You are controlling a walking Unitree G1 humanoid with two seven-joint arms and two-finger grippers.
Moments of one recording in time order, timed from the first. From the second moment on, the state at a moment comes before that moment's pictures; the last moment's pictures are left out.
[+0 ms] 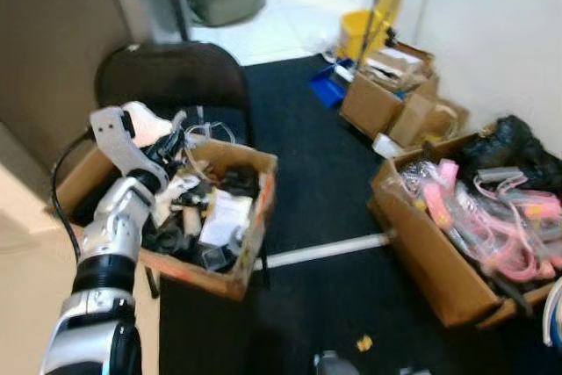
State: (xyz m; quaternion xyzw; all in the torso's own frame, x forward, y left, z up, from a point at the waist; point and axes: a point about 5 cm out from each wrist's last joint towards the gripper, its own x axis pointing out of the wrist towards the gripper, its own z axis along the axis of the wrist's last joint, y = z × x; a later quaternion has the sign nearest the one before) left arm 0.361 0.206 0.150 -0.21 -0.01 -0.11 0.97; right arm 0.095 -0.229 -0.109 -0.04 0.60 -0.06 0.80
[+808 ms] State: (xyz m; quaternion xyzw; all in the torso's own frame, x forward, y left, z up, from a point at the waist) left arm 0.349 0.267 0.107 -0.15 0.08 0.11 0.98; right arm 0.069 -0.279 -0.099 -0.07 0.61 -0.08 0.78
